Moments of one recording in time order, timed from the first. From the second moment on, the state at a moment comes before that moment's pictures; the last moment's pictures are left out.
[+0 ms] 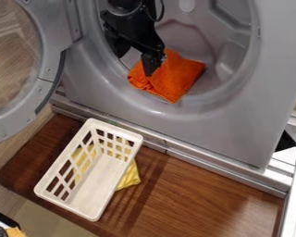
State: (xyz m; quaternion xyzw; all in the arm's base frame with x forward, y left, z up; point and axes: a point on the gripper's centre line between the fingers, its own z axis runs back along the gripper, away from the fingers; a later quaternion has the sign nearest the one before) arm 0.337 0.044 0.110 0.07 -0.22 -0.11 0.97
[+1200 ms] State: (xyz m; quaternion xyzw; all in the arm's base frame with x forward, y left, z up) arm 0.278 0.011 0.017 0.02 -0.14 -0.07 0.99
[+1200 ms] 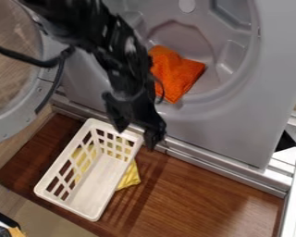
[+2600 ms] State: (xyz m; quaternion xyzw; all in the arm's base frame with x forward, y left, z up) arm 0.247 0.008 -0.038 0.02 -0.04 -0.01 1.00
